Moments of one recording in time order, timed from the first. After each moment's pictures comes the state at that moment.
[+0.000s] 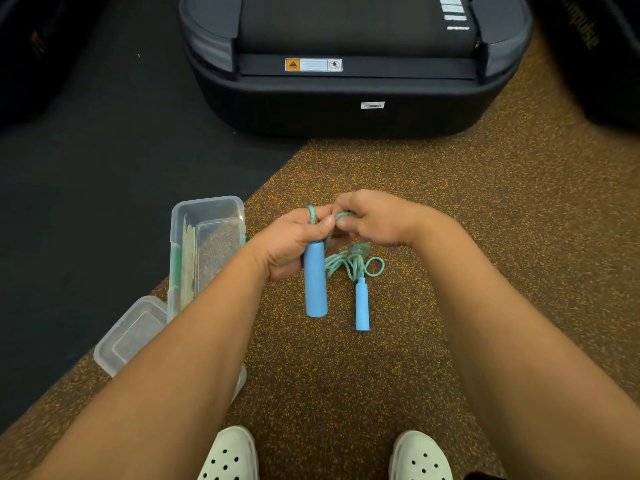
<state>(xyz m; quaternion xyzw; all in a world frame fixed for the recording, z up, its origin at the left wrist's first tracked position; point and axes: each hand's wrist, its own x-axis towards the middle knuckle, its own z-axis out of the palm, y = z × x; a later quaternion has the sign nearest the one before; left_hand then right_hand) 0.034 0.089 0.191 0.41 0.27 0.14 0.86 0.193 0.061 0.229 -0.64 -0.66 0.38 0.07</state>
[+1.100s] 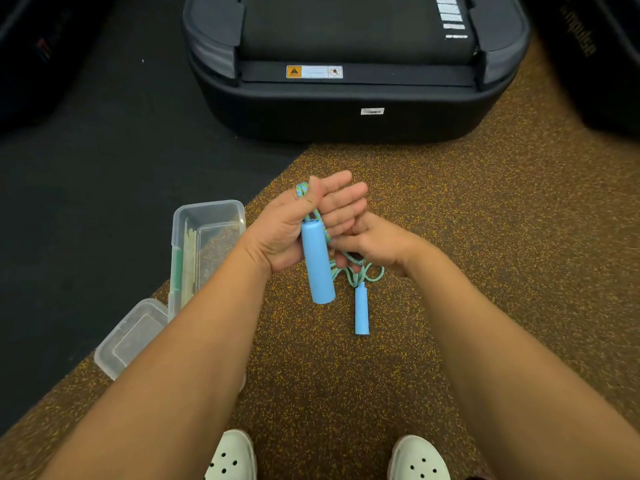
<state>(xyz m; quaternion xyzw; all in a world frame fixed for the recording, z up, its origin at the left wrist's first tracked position) 0.038 0.093 0.224 0.34 0.22 0.24 0.88 0.185 0.033 0.207 -0.58 -0.48 0.60 0.26</state>
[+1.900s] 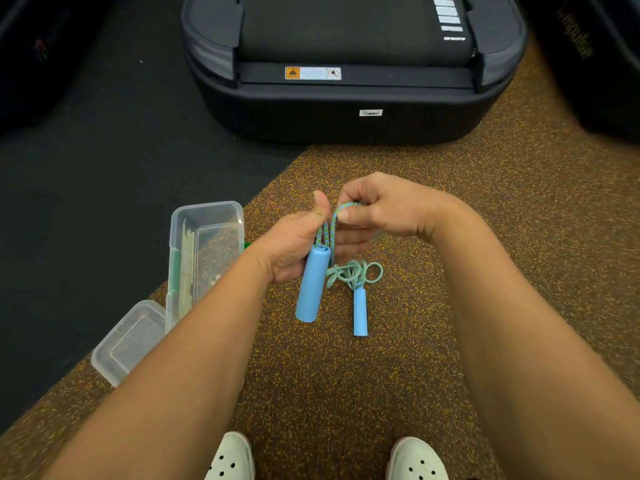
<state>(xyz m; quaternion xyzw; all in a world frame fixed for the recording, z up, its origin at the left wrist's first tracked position) 0.041 0.082 0.215 0.39 0.33 0.11 0.86 0.207 0.054 0.268 -0.62 -0.63 0.45 0.13</state>
